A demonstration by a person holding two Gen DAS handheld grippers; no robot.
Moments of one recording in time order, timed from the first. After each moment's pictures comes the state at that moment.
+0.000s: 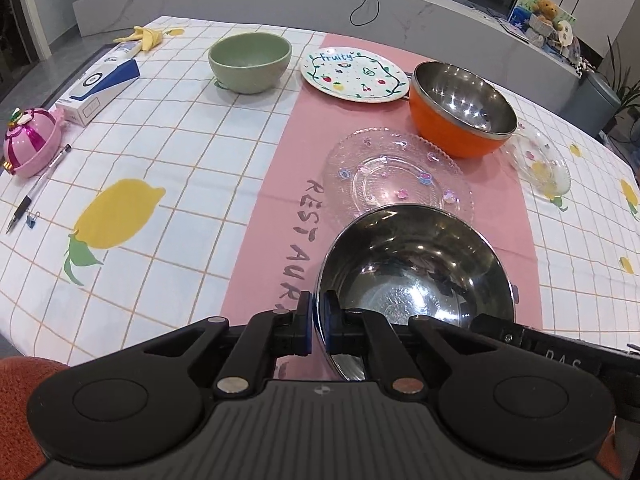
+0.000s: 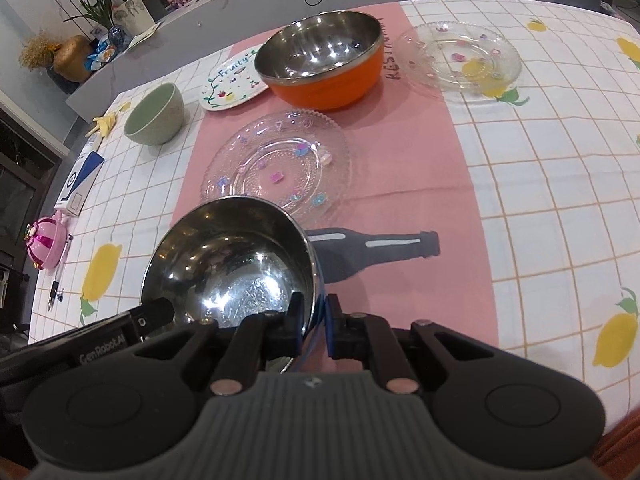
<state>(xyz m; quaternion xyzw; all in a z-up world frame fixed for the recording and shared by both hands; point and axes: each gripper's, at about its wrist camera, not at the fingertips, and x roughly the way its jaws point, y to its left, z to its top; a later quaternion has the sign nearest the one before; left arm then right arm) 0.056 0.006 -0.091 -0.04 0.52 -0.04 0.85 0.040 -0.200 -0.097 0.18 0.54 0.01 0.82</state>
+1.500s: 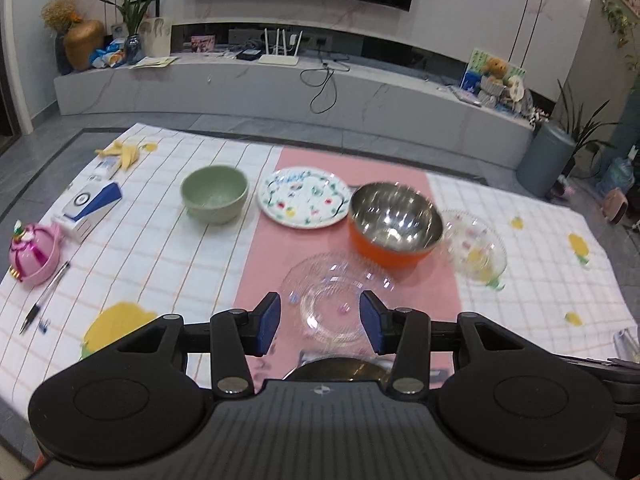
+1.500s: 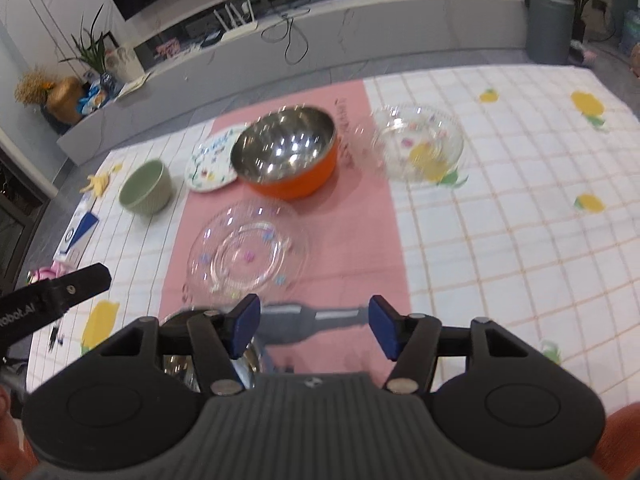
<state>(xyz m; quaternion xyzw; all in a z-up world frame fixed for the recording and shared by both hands) 0.064 -0.014 -0.001 -0.03 0.40 -0.08 0.91 0.034 -0.248 -0.033 0.17 0.46 -0.03 0.87</state>
